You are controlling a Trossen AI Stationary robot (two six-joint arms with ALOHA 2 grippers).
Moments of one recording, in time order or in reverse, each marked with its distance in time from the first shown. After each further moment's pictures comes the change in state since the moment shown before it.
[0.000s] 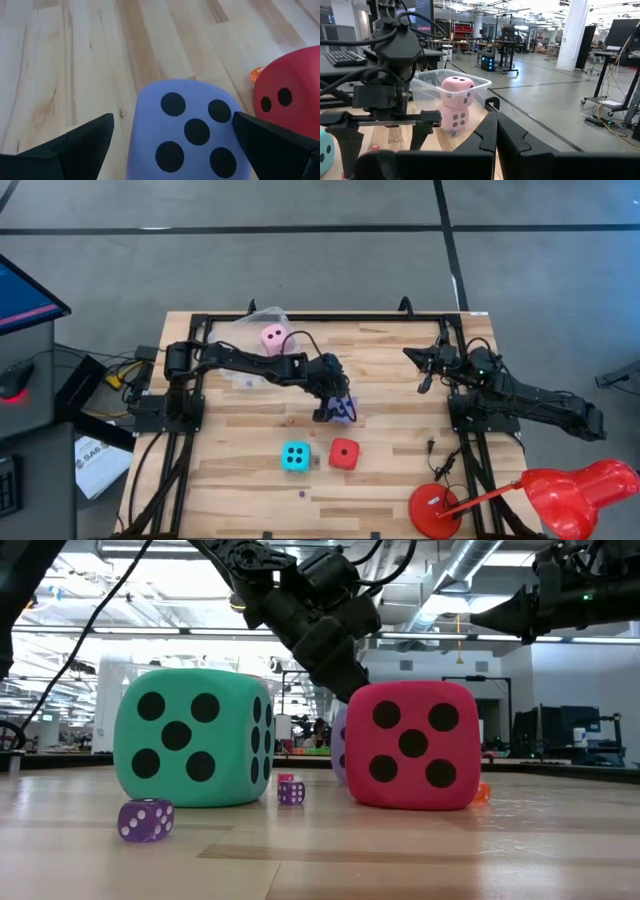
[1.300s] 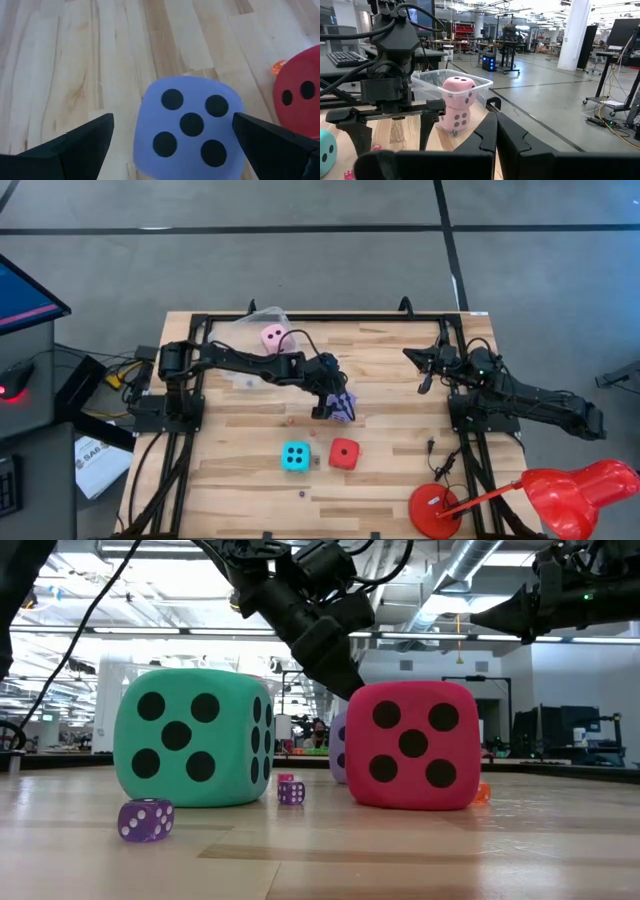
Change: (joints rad) left arm -0.020 -0.051 -0.005 -0.040 -0.101 -0.020; right arm 0.006 0.000 0.000 0.000 0.000 0.003
